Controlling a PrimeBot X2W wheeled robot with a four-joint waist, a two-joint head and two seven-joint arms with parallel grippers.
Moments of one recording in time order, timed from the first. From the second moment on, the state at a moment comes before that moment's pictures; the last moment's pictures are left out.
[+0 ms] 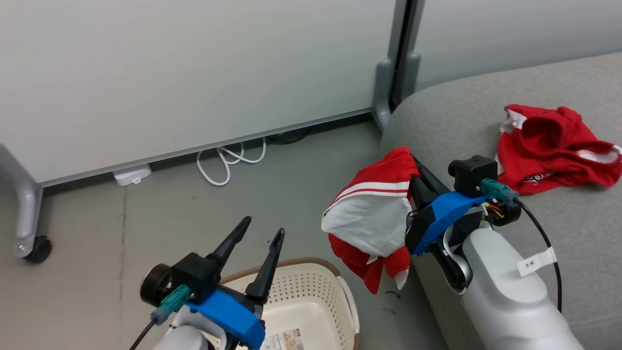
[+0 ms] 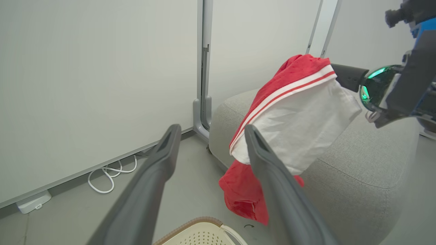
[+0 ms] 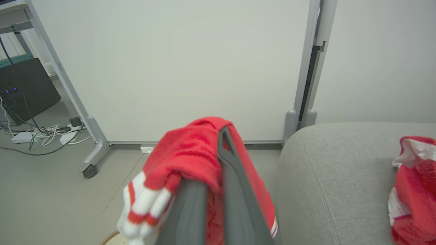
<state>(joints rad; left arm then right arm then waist) -0.32 0.35 -0.77 0.29 -0.63 0.03 -0.26 -0.65 -0.05 0.29 0.84 0.29 0.13 -0.22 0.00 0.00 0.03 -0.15</state>
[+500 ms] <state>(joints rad) -0.14 0.30 -0.54 0.20 -0.46 -0.03 -0.26 -0.54 -0.06 0.23 0.60 0.25 0.13 -0.12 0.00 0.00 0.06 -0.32</state>
